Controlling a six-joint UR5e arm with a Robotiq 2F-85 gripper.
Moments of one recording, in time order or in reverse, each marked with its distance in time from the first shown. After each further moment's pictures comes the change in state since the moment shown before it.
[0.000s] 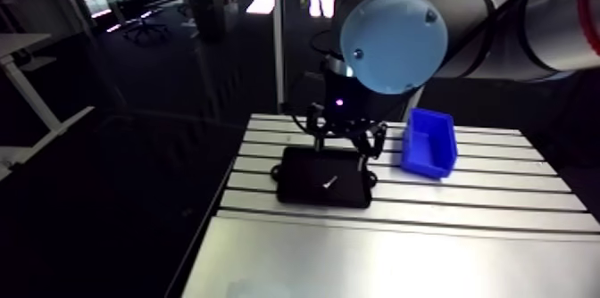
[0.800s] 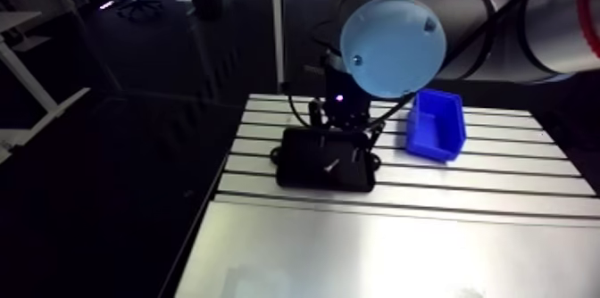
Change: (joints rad) arm 0.001 0.082 0.004 -0.074 -0.004 -0.001
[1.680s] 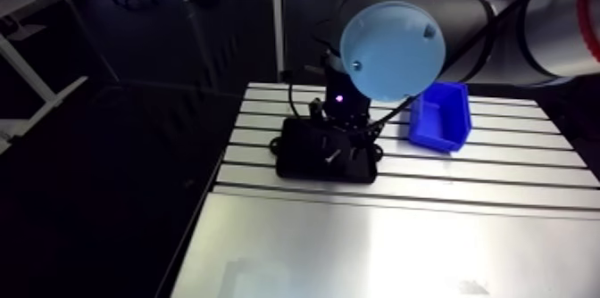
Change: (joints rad) arm 0.000 0.042 0.008 -0.024 0.000 0.001
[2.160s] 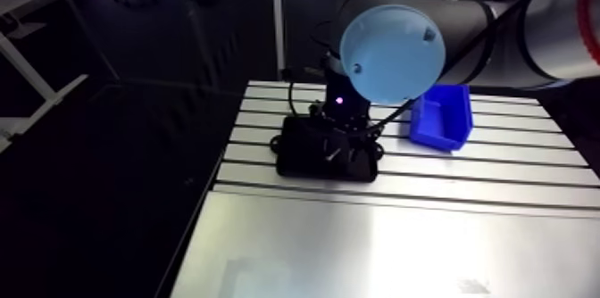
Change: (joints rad) arm 0.001 0.006 0.006 -0.001 0.000 -0.001
